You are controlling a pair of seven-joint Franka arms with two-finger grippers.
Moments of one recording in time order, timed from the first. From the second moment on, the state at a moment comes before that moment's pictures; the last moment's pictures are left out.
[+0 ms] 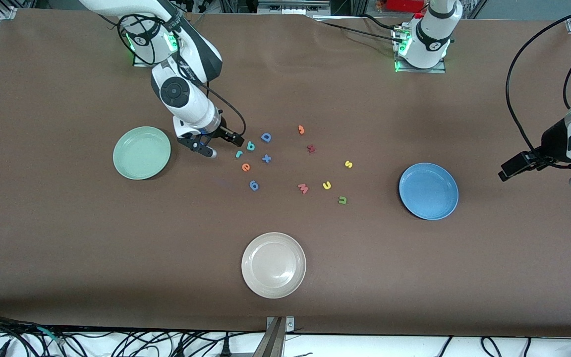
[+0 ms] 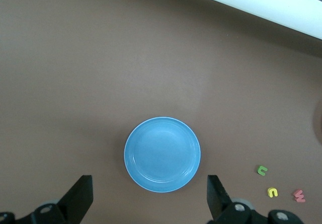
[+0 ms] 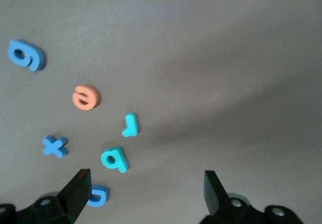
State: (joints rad) left arm 0.12 0.13 -0.10 -1.65 -0.03 1.87 -0.30; right arm 0.05 0.35 0.56 -2.25 0.02 2.55 1.04
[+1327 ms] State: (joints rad) left arm 0.12 0.11 -0.10 -1.64 -0.03 1.84 -0.30; right arm 0.27 0.49 0.33 -2.25 -0.11 2.77 1.04
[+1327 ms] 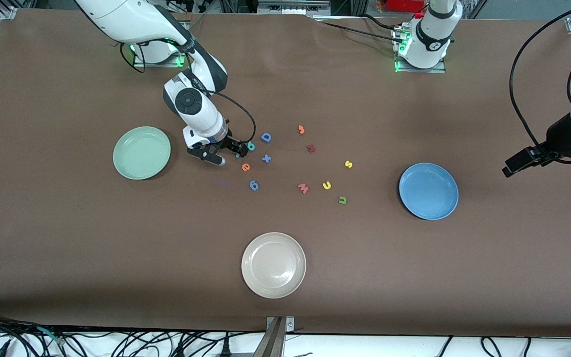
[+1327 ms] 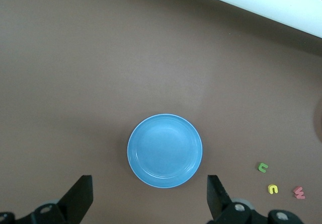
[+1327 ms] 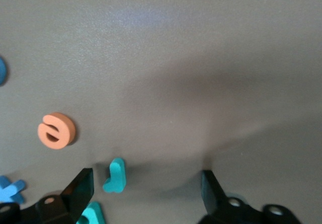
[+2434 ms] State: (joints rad) left arm 0.12 0.11 -0.10 -1.64 -0.03 1.84 -0.30; right arm 0.34 0.49 0.30 -2.22 -0.11 2.79 1.10
